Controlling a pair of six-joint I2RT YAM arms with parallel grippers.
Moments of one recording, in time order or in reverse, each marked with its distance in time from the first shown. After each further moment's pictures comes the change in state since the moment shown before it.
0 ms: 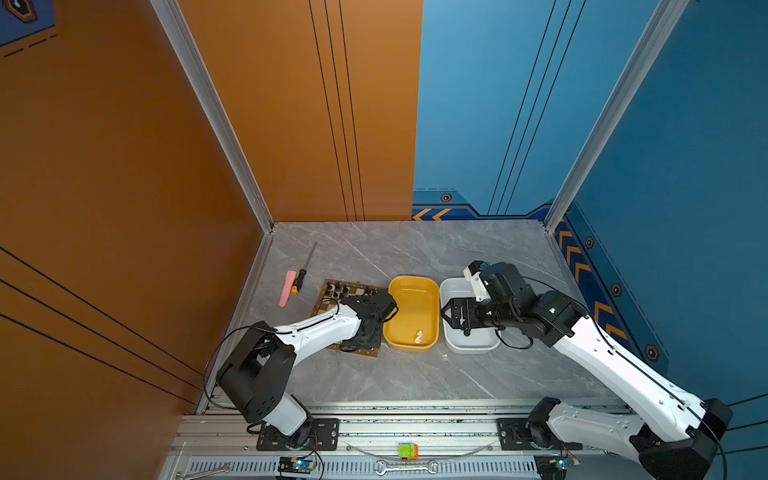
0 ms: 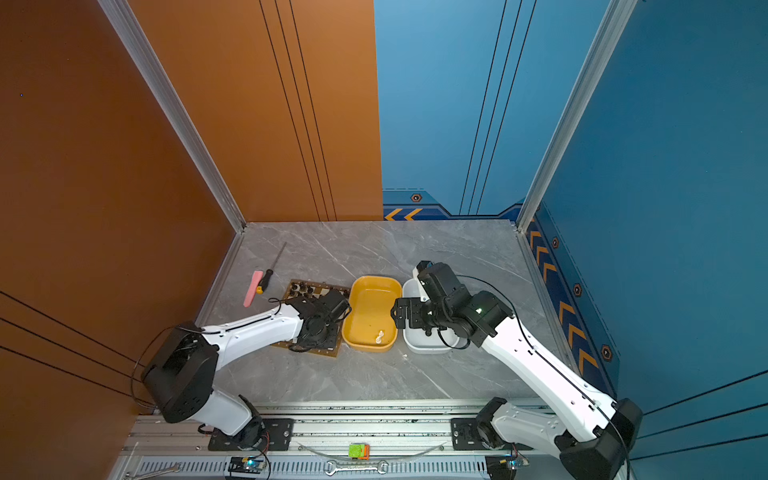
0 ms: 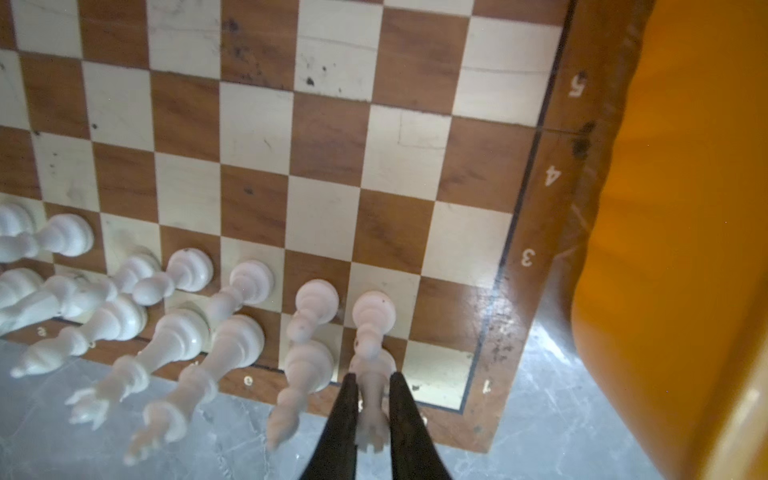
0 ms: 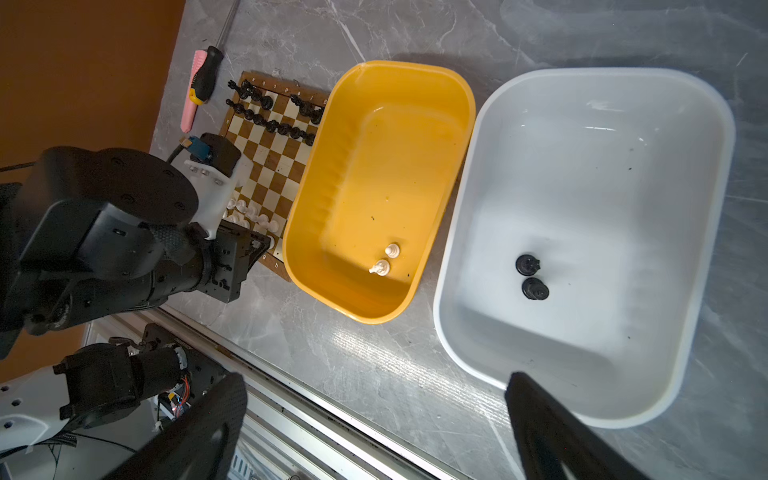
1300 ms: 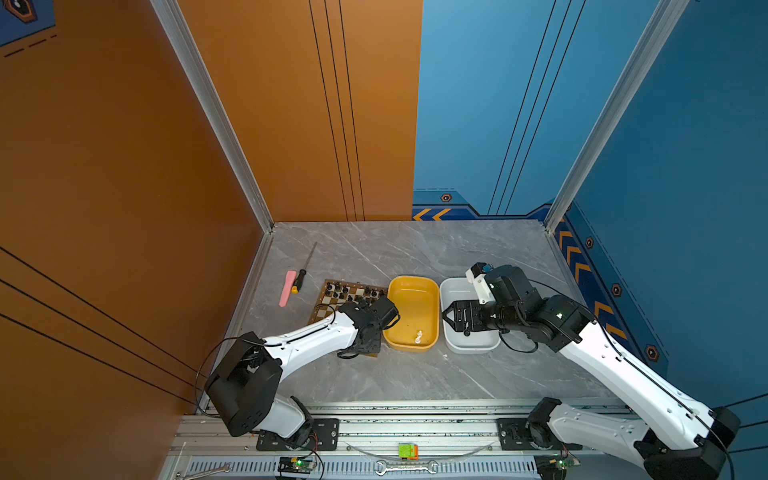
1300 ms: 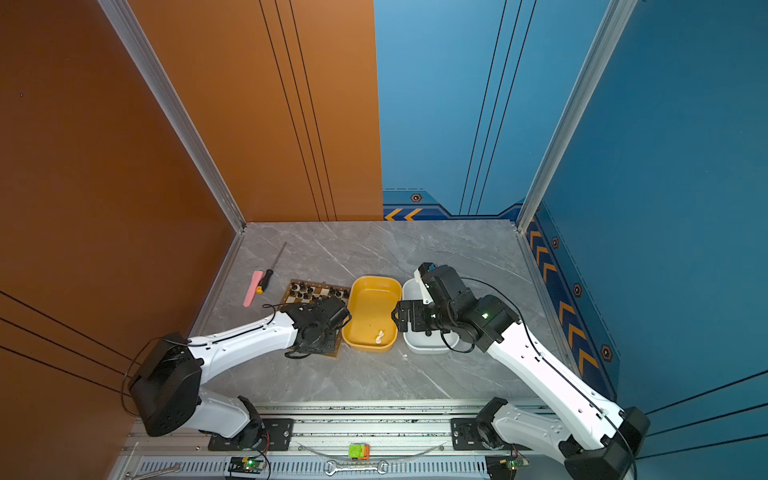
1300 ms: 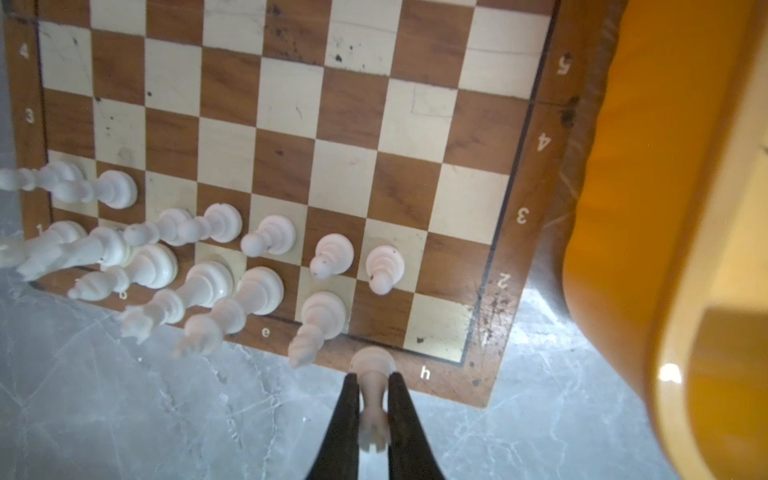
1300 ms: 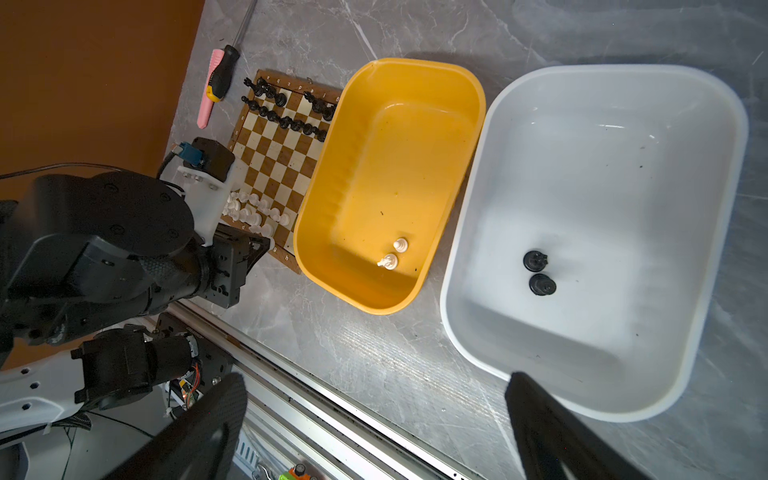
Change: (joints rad) left arm -0.057 -0.081 -0.033 -0.028 -0.060 -0.082; right arm 0.000 -0.045 -0.019 0.000 -0.026 -0.006
